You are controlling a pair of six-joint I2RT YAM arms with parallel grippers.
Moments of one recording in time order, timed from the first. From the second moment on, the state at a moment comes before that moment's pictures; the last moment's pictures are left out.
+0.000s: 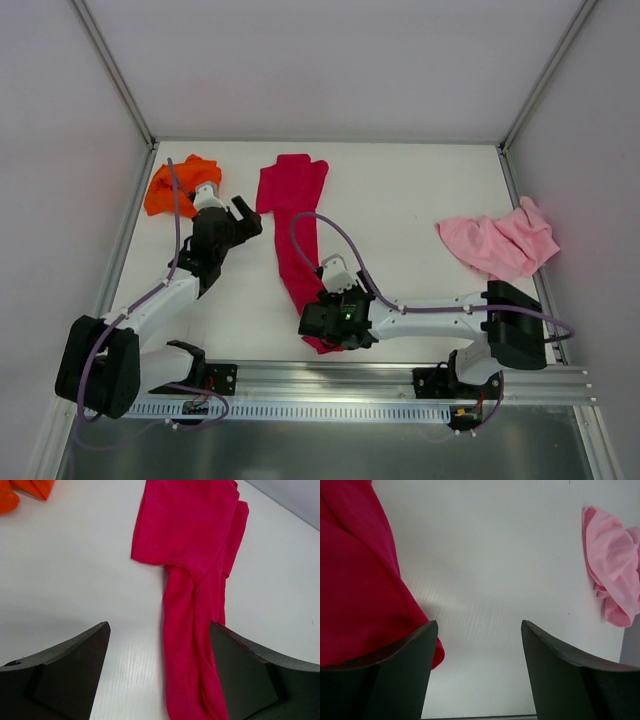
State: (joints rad) left arm -0.32 1.15 0.57 0.16 -0.23 -0.61; right arm 1.41 1.60 1.07 -1.02 0.98 0.85
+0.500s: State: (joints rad) left arm -0.42 1.52 0.75 0.21 -0.01 -0.57; right arm 1.28 1.54 1.06 -0.70 0.90 0.62
